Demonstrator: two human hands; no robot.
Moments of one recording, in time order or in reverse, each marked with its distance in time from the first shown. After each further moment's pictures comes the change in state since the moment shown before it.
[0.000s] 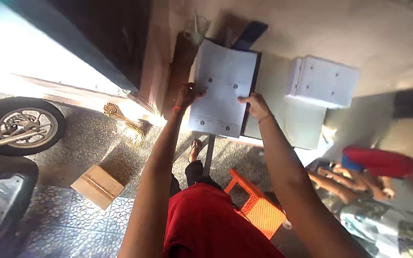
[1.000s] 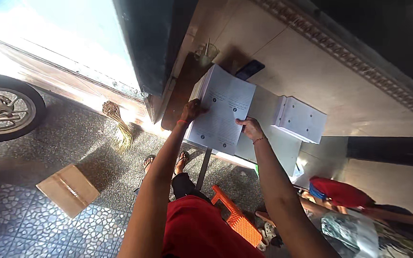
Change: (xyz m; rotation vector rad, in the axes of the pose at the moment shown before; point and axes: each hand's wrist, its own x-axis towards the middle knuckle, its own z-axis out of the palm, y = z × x) left_hand 0.002 -0.012 0.005 -0.055 -0.027 0.077; right_hand 0.000 -0.003 -0.001 -0.005 -0.011 0.063
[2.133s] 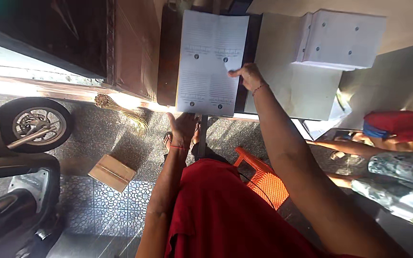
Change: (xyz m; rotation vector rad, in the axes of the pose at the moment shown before) left_hand -0.177 0.031 0.077 -1.210 0.212 -0.419; right_hand 0.001 -0.001 0.001 -0.016 0.029 -0.035
